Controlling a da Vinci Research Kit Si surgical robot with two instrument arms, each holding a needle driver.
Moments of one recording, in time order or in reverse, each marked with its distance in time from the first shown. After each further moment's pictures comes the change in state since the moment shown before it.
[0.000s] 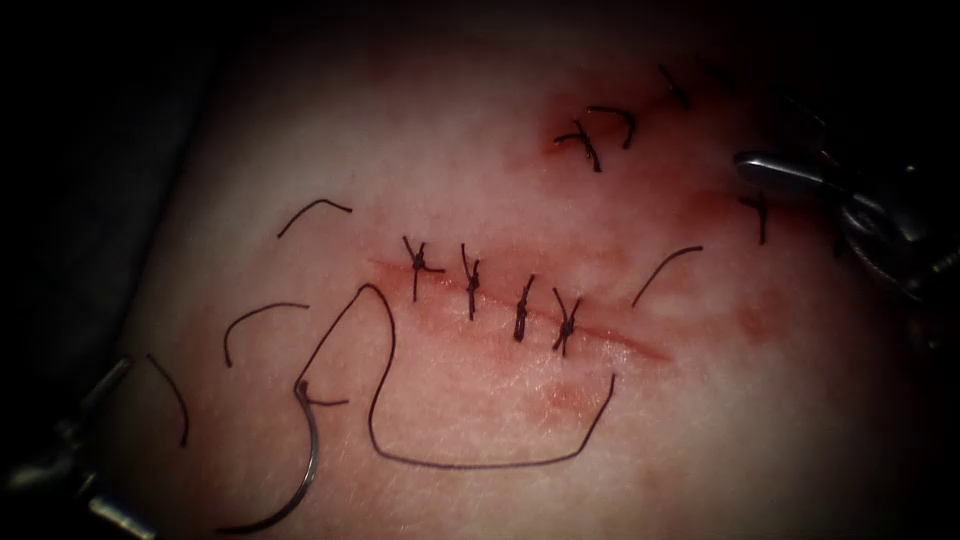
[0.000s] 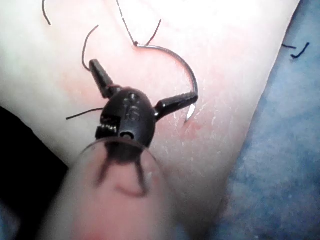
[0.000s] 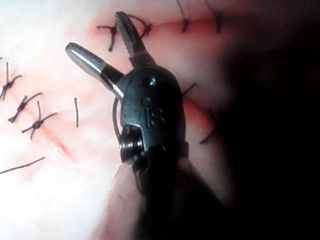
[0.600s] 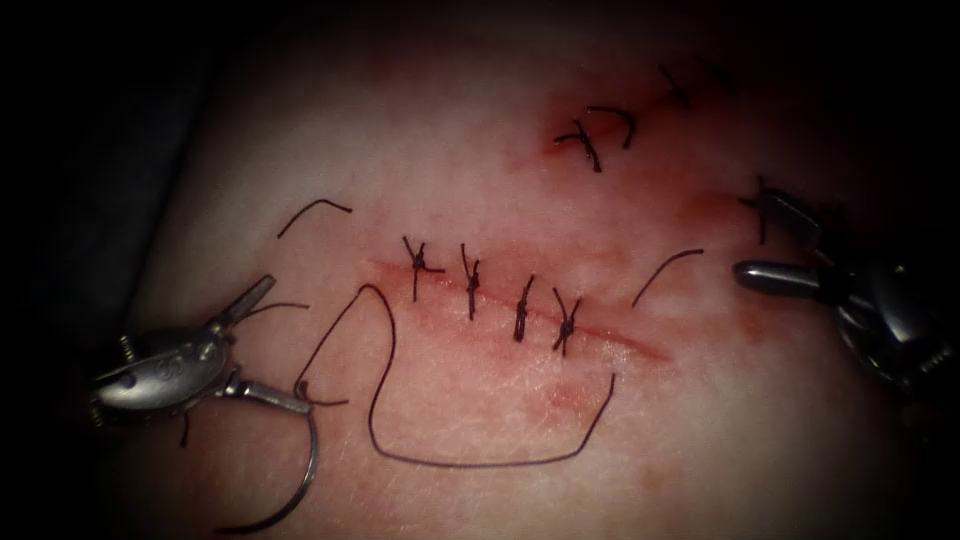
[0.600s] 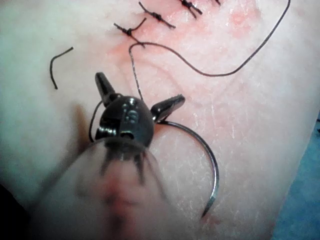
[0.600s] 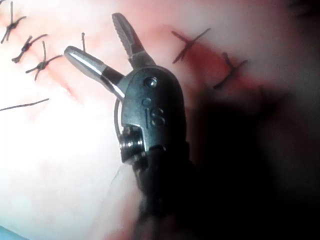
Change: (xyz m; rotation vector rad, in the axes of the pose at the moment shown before) right arm -0.007 -0.003 -0.003 -0.016 0.005 -0.068; left arm 0.000 -0.004 0.013 0.070 -0.045 -0.039
